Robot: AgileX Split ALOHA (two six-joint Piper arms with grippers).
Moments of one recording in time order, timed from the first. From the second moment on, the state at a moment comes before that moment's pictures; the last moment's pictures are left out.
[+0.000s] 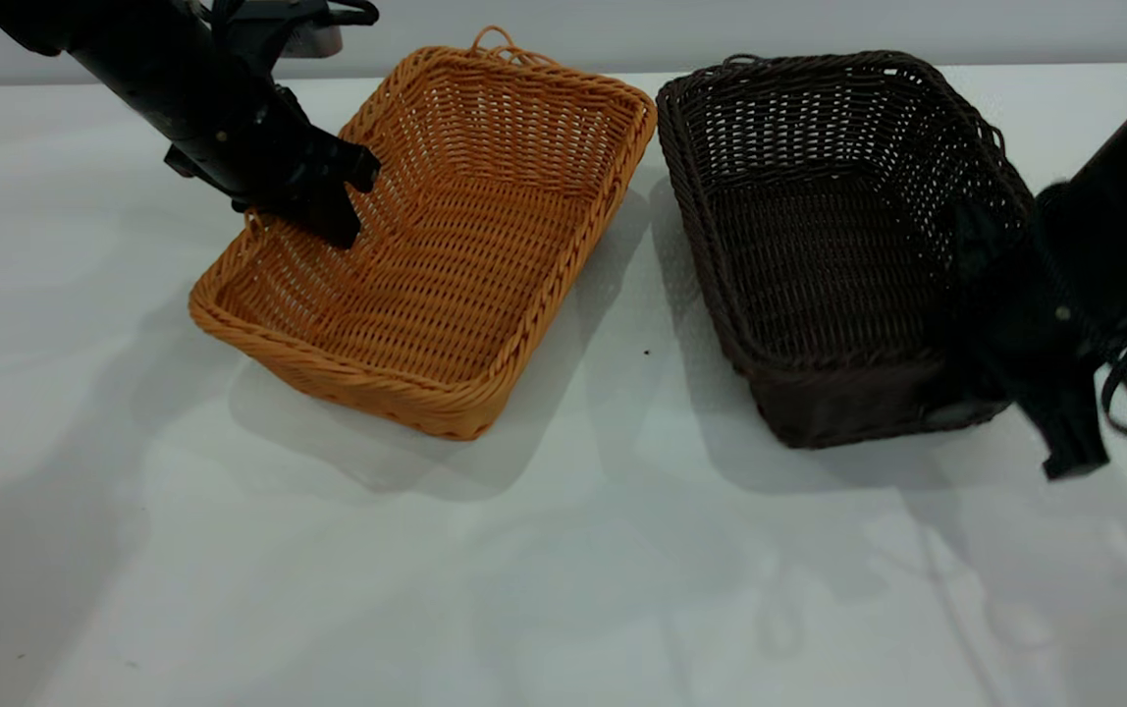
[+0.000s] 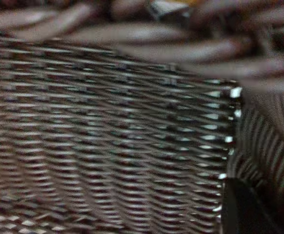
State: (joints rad) left arm -0.20 2.41 -1.48 -0.63 0.25 0.71; right arm 0.28 2.06 -0.74 1.81 0.03 -0.14
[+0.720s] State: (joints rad) left arm -0.38 2.41 -1.49 -0.68 0.27 1.65; right arm -0.32 1.81 -0.75 1.29 0.73 -0.62
